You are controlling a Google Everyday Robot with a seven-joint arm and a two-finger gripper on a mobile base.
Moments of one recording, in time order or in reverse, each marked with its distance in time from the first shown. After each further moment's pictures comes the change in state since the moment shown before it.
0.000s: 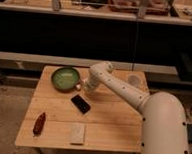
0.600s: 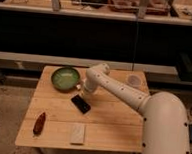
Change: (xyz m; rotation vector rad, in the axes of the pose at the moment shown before) arm -0.010 -0.034 0.002 0.037 -0.058 -0.110
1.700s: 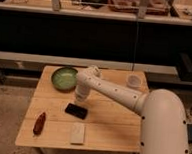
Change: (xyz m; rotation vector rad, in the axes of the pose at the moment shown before) arm 0.002 -0.067 0.002 0.082 -0.074 -0.161
